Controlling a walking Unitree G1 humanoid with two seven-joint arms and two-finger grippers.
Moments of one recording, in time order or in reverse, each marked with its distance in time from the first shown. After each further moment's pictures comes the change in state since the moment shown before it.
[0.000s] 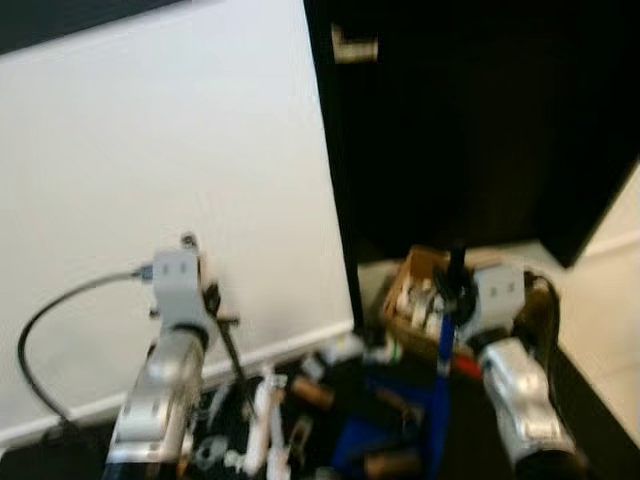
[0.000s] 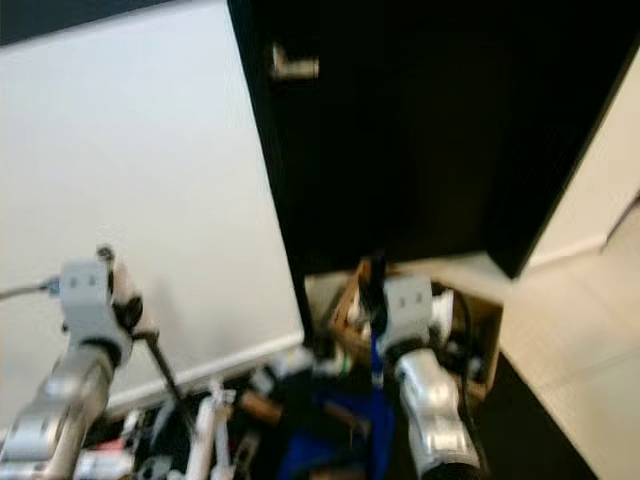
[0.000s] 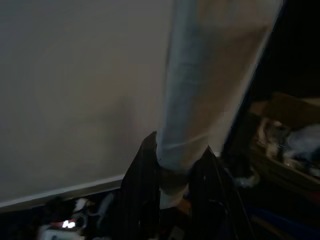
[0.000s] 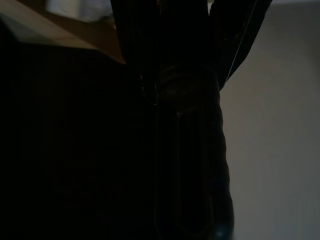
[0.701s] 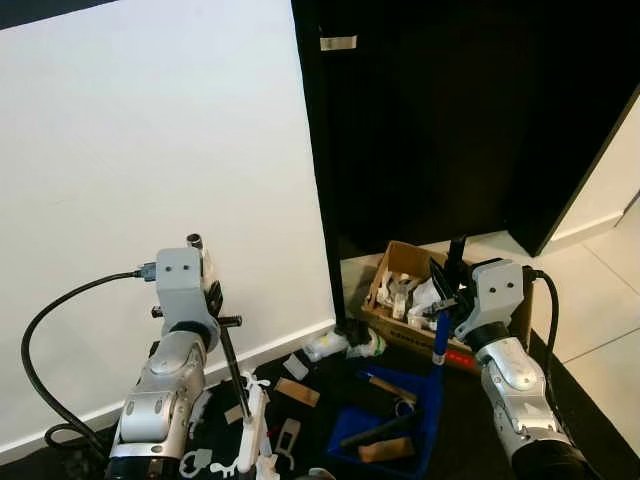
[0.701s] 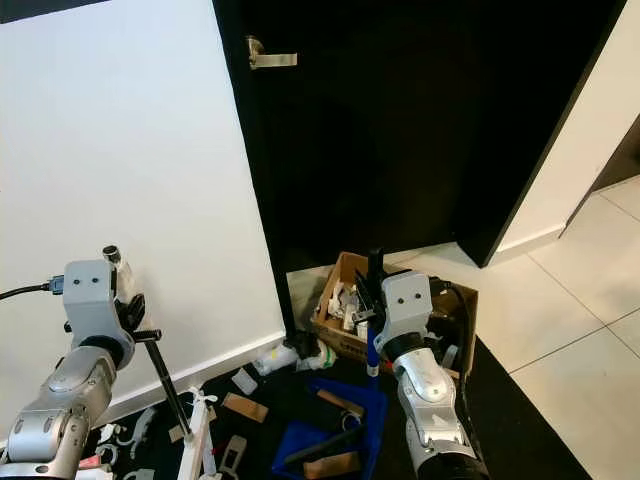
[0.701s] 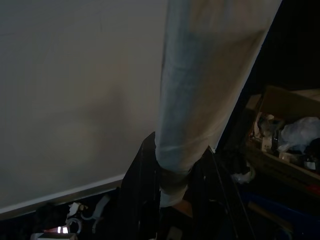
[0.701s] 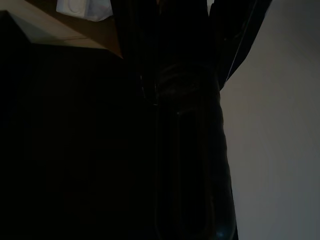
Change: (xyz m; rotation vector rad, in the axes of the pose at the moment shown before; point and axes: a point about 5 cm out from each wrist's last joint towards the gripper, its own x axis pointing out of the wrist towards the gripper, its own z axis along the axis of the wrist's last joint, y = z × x) left arm 0.000 -0.002 -0.001 0.000 0.002 -0.011; right arm 0.002 -0.002 0.001 -0.019 -0.030 0.006
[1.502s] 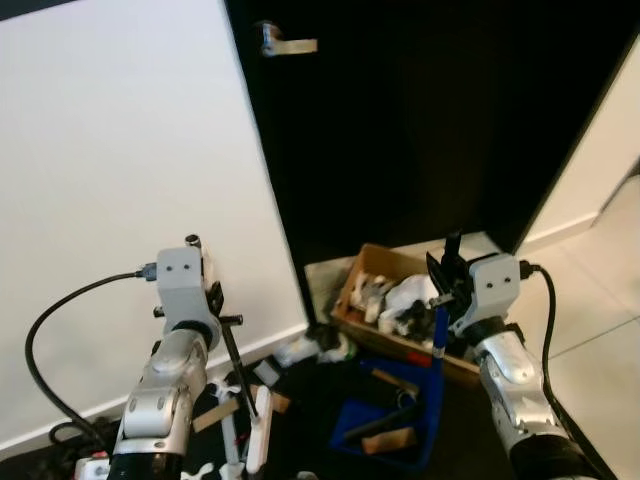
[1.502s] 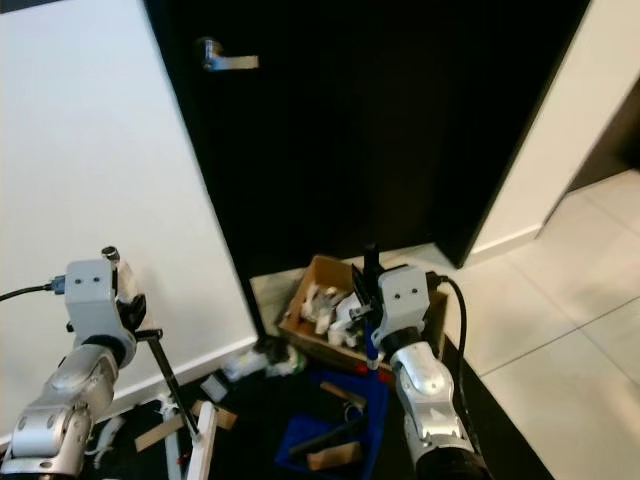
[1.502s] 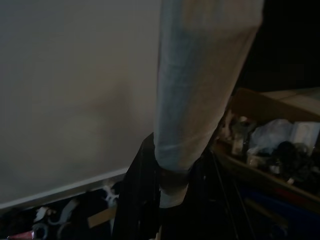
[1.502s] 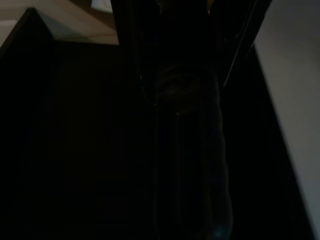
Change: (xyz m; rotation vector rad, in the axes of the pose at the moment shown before) left arm 0.003 -0.002 -0.001 -0.018 0.008 0.006; right arm 0.005 0.001 0.005 -0.003 -0.020 0.013
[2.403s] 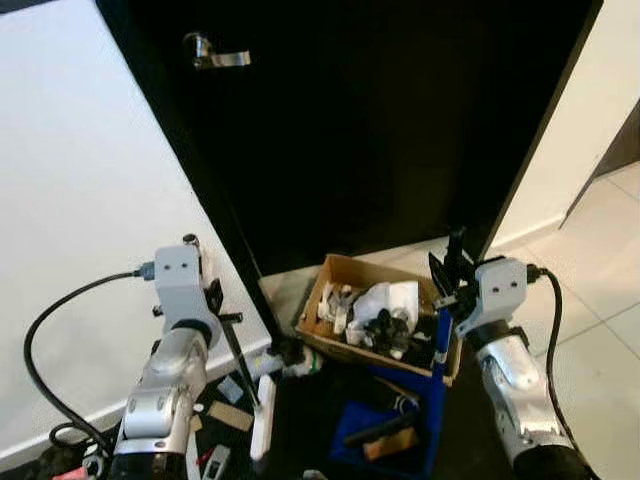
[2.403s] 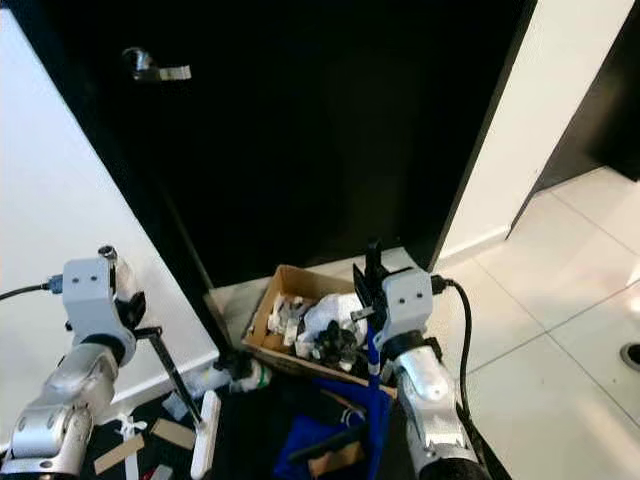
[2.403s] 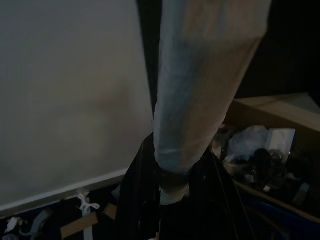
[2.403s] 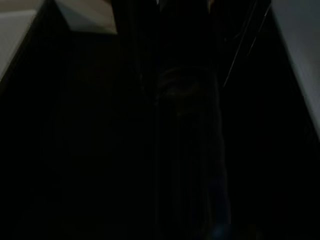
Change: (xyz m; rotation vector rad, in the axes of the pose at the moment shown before) left arm -0.001 0.003 0.000 -0.011 -0.009 0.013; right arm -0.010 0.017 0.018 0.025 -0.067 0.056
